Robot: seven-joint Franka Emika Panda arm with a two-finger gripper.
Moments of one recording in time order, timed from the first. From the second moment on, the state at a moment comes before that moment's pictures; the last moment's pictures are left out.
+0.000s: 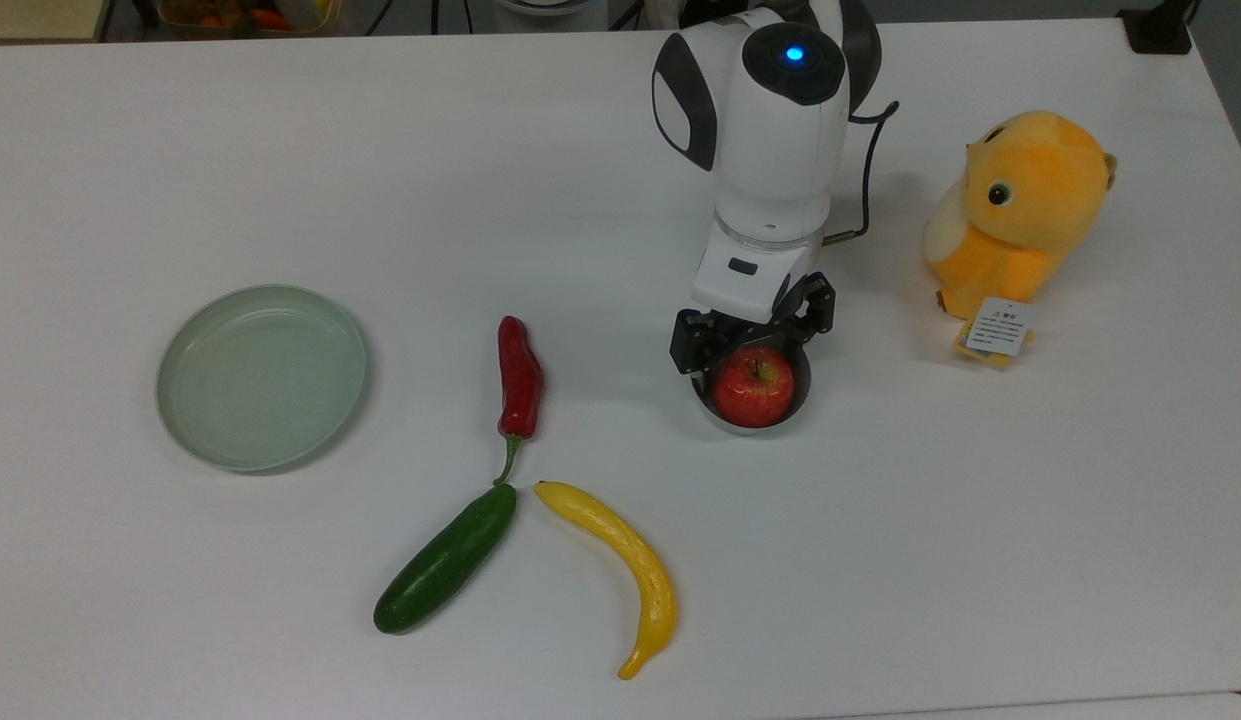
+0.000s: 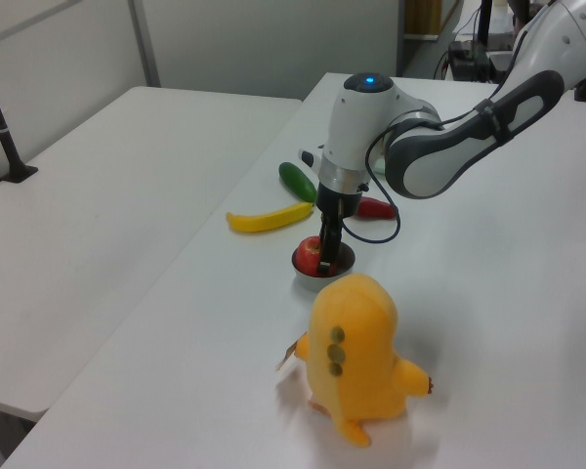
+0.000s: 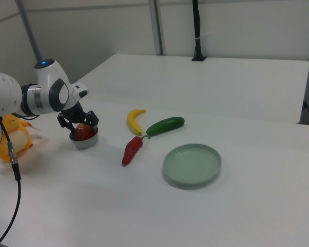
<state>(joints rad) 0.27 0.58 0.14 -1.56 -0.18 2.38 0.08</state>
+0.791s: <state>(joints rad) 0.23 0.24 0.14 -1.55 -0.15 2.09 0.09</state>
